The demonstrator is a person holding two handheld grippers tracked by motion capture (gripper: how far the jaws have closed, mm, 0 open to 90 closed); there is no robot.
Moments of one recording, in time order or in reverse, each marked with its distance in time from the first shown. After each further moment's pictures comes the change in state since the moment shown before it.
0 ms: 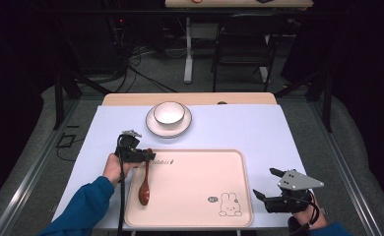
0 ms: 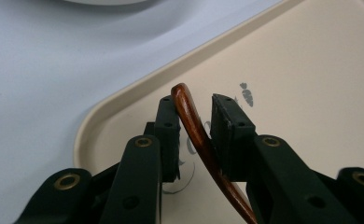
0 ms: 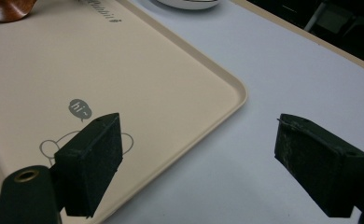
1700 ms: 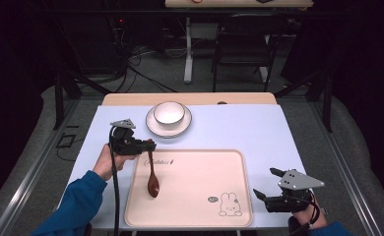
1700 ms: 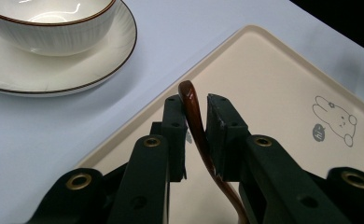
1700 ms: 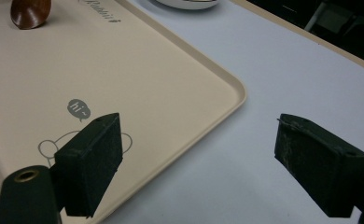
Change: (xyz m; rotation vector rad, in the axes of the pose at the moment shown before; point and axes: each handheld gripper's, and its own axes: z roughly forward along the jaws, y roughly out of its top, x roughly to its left) left arm -0.016 0.025 -0.045 -0.134 -0.148 0.142; right arm -0.002 -0.001 0.000 -0.003 0.002 0.005
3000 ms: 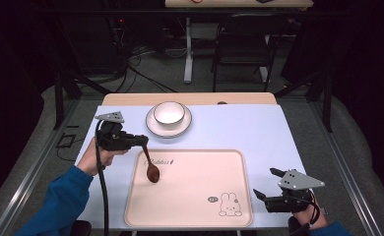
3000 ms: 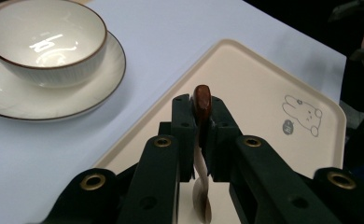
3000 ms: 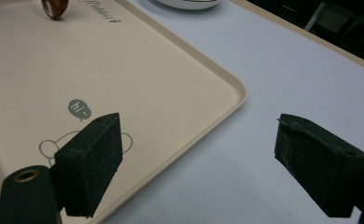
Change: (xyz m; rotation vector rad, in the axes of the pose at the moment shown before) left arm -0.011 0.018 -0.041 0.014 -0.058 0.096; right arm 0.000 0.000 0.000 0.000 0.000 0.002
